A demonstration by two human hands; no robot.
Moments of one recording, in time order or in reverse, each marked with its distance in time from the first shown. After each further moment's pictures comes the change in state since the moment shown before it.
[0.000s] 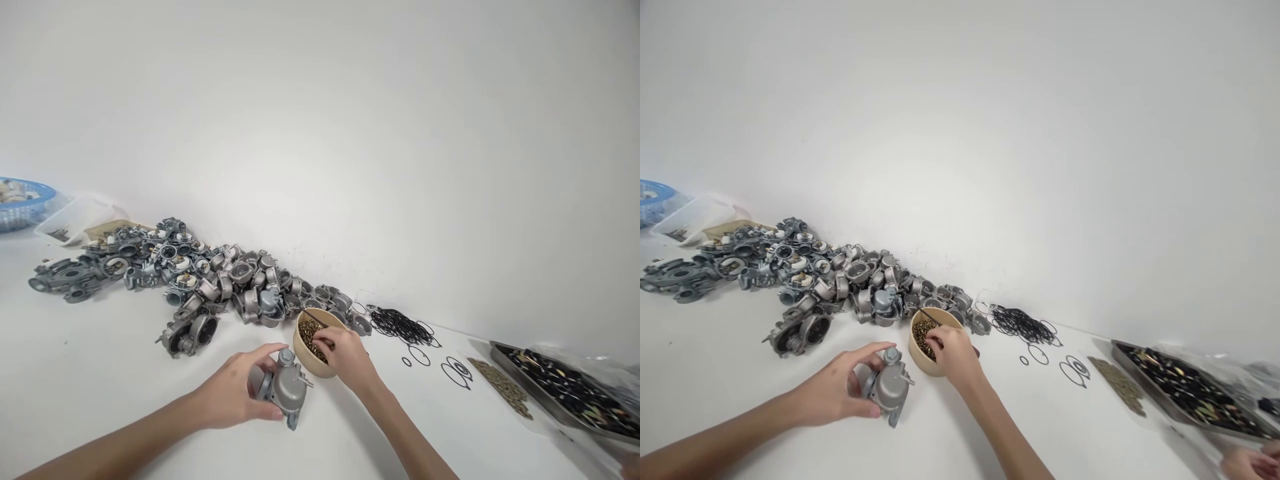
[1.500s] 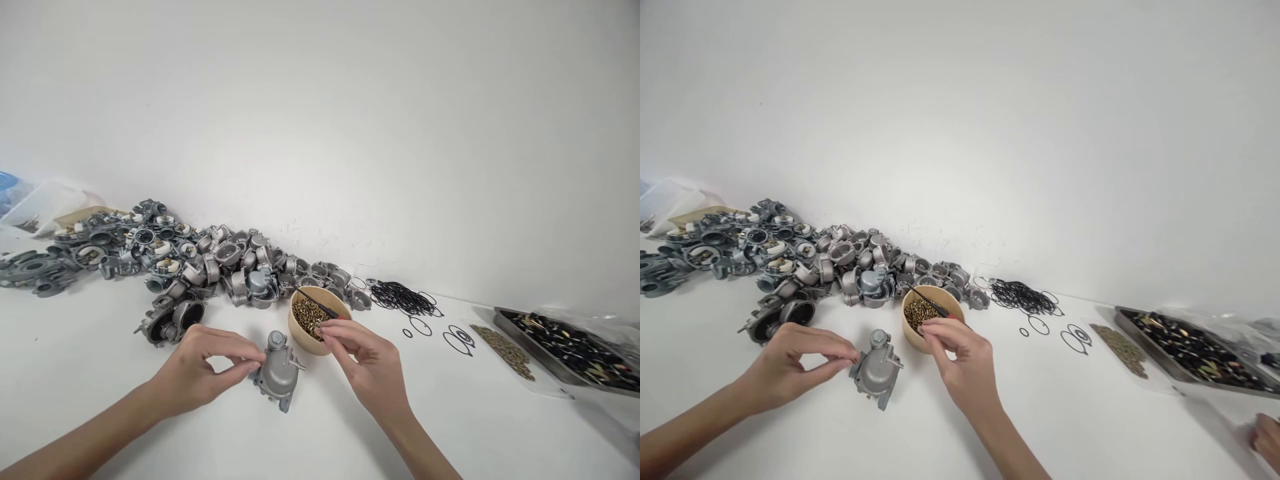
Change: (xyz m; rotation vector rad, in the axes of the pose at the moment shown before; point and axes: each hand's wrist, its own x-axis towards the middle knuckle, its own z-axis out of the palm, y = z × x) left_hand -0.019 0.038 -0.024 0.227 0.253 0.613; right_hand -0.051 -0.038 -0.013 0.628 0.332 0.105
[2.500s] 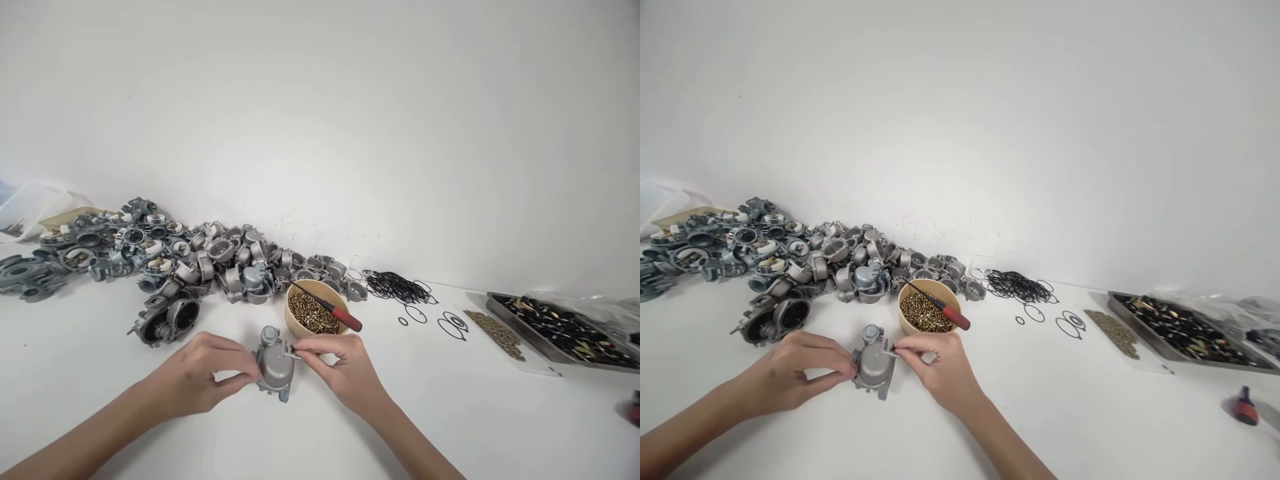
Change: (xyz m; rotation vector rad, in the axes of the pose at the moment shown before) left_hand -0.002 -0.008 0.000 0.067 -0.276 0.156; right_hand -0.005 0.005 0.015 -0.025 -0.316 0.031
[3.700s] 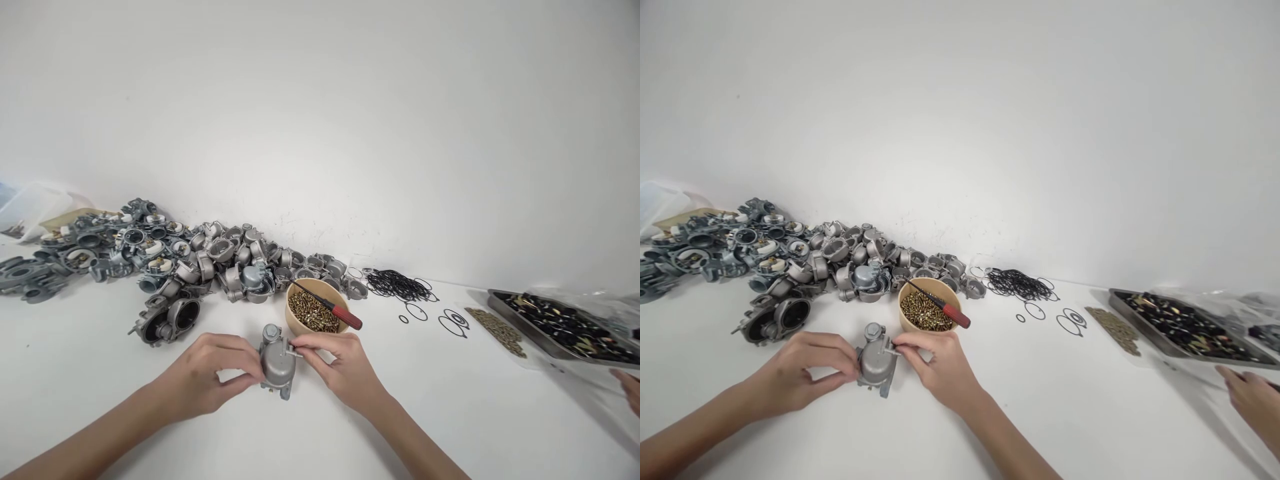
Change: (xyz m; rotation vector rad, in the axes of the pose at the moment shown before) left_hand 0.001 -0.002 0.010 -0.061 0.057 -0.021; right_hand 0.000 0.005 0.002 -0.037 -0.003 -0.139
